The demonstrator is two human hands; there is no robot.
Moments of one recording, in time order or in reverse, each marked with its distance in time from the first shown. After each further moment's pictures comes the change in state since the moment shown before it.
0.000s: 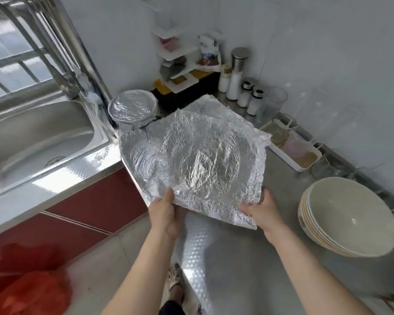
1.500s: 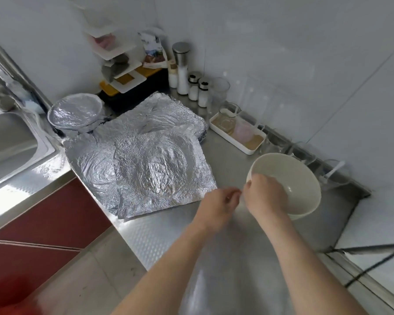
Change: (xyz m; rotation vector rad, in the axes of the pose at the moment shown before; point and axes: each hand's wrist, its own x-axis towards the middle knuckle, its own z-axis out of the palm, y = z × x) left_hand -0.104 -0.103 0.103 1.290 -0.872 0.699; right_hand -0.042 -0.034 -0.092 -1.068 0.349 -0.113
